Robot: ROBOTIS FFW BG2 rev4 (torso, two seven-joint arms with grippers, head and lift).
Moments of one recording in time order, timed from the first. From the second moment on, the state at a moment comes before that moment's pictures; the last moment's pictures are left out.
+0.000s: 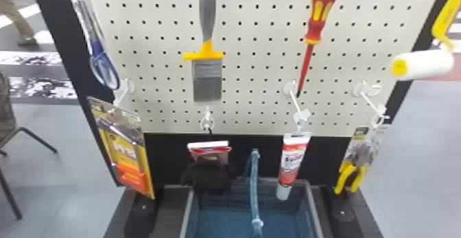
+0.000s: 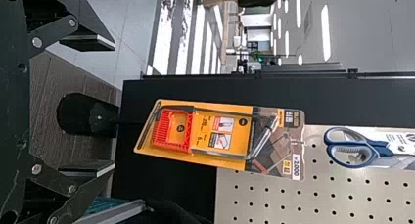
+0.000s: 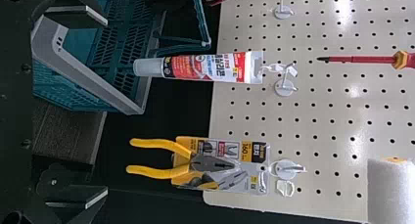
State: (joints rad) left arm 1.00 0.05 -0.07 -2.14 -0.01 -0.36 0.30; right arm 0.82 -0.03 -0.20 -2.13 -0.10 -0.19 0.47
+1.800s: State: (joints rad) left arm 0.99 0.05 -0.08 -2.12 -0.02 -0.35 0.30; right arm 0.58 -0.06 -0.12 -1.82 -0.19 -0.47 0.64
